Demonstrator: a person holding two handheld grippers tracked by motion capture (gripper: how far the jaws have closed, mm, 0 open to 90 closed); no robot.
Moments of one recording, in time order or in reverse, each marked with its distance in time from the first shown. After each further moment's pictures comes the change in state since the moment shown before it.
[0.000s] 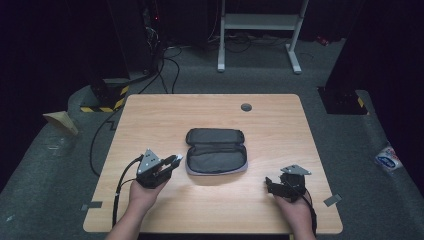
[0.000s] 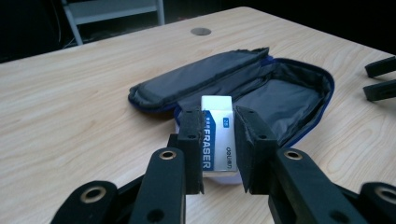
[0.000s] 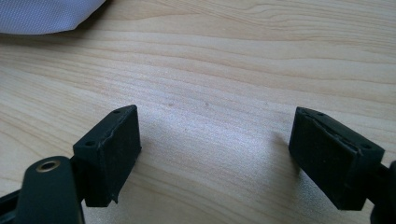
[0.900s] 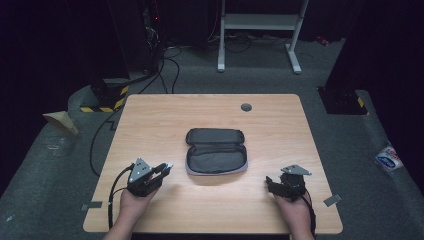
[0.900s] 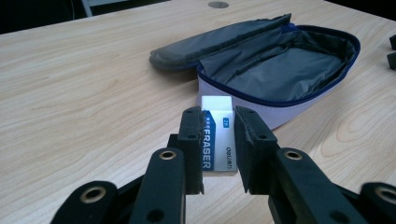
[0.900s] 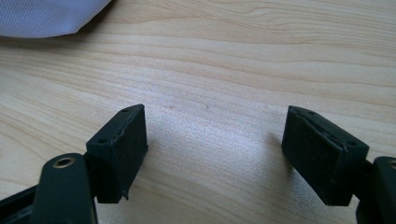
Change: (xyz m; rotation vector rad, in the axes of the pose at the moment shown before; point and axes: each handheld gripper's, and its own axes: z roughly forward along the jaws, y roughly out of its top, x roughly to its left) left arm 0.011 -0.034 -0.019 0.053 0.048 -0.021; right arm 0.000 0.000 0.000 -0.012 0.001 -0.006
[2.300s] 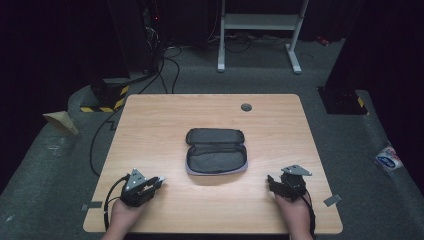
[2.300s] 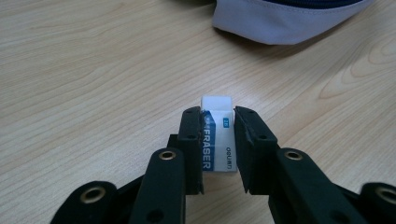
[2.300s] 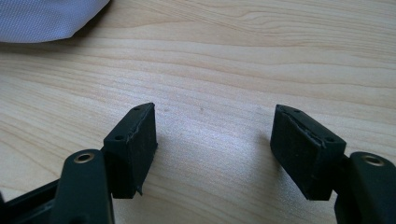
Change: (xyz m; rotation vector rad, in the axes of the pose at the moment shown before) left arm 0.012 -0.043 -0.010 0.147 0.008 -0.022; right arm 0.001 0.000 -0.001 -0.012 -0.021 0.015
